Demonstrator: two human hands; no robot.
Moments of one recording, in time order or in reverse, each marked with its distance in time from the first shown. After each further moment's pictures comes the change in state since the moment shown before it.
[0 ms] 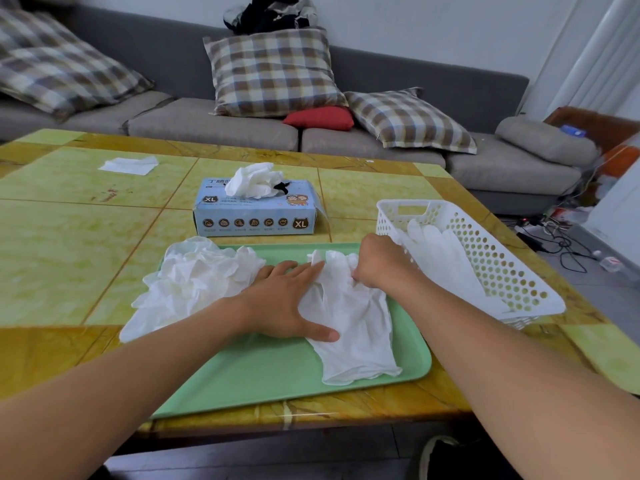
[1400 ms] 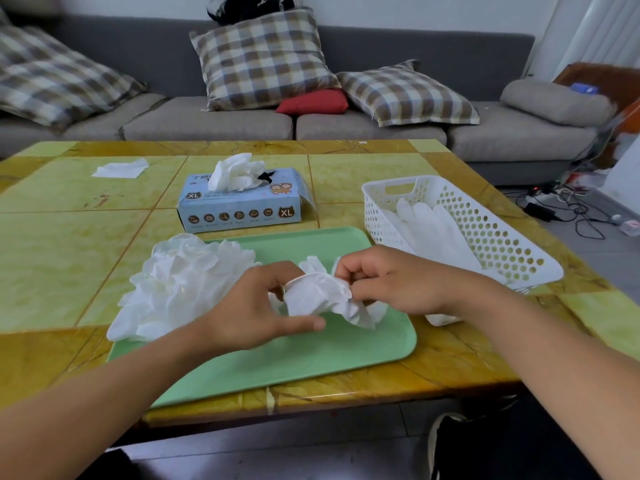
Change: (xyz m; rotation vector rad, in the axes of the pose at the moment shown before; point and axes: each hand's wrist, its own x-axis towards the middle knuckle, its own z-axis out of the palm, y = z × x) left_hand -0.049 0.031 -0.010 -0.645 0.386 0.247; right_hand -0.076 0.057 -0.036 0.704 -0.493 -0.579
